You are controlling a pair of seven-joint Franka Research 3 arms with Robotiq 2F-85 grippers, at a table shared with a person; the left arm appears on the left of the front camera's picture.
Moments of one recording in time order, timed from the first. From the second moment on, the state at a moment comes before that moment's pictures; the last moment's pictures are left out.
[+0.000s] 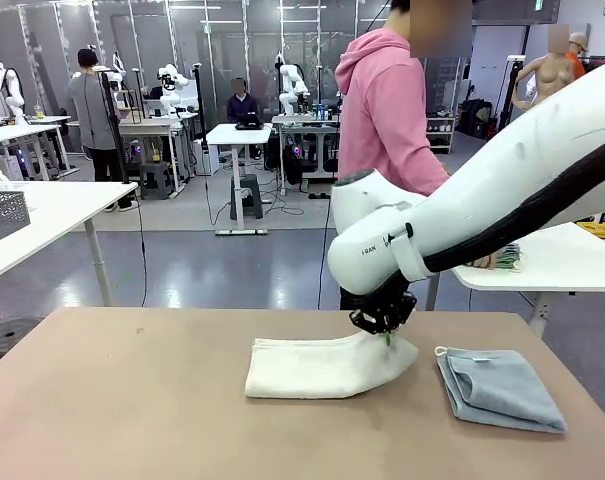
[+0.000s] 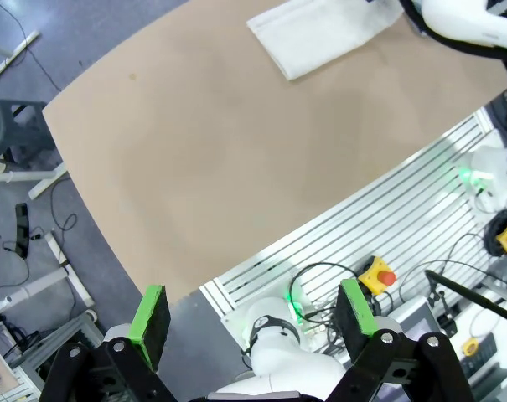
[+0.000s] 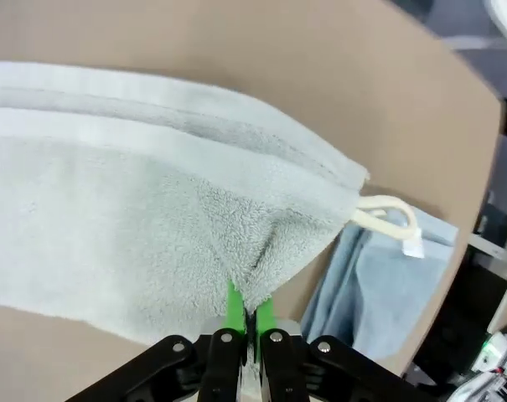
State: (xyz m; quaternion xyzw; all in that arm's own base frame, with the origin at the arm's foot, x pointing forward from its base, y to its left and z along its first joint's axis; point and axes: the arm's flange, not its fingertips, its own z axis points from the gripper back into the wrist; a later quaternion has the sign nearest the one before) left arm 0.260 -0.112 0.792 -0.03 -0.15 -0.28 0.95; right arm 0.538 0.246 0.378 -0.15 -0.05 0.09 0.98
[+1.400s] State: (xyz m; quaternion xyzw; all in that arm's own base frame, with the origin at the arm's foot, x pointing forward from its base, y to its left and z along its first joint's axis) left arm 0.260 -0.113 0.791 -0.03 -0.15 -0.28 0.95; right arm 0.568 0.427 0.348 -0.03 0.03 0.11 0.99
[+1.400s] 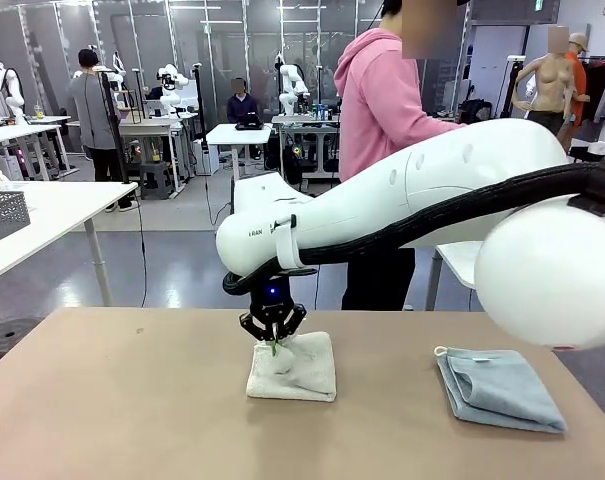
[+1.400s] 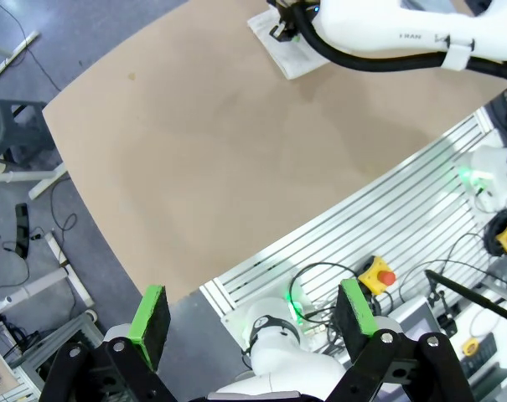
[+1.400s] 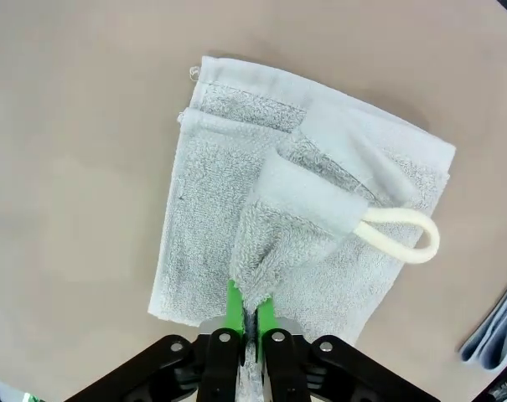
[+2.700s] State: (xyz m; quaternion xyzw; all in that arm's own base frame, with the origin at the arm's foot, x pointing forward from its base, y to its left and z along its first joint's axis) left arm 0.260 -0.113 0.791 -0.03 -0.15 -0.28 0.95; right arm 0.581 0.420 0.353 0.02 0.04 0.08 1.00
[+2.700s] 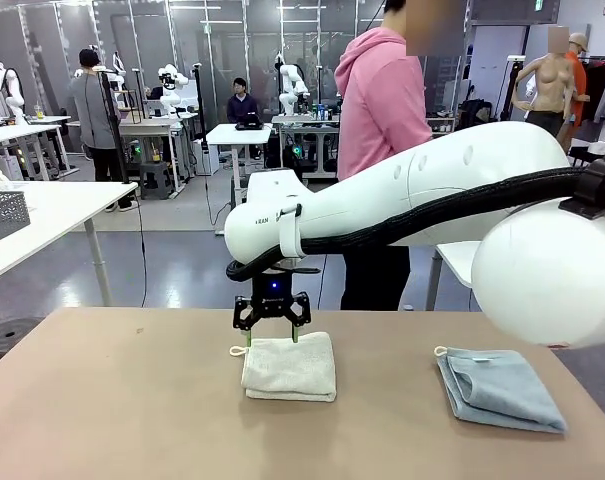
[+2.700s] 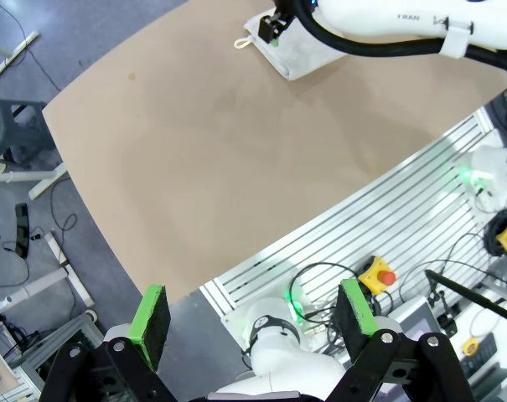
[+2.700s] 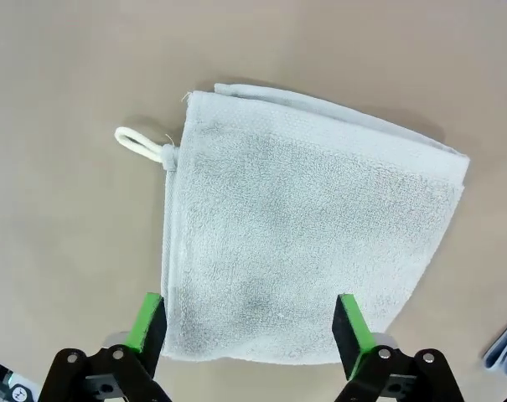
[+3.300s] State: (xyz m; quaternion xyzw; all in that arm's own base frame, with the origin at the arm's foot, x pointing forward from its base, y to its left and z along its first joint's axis) left arm 0.260 -0.113 0.791 -0.03 -0.15 -0.28 0.95; right arm 0.583 0.418 0.354 0.02 0.04 0.08 1.00
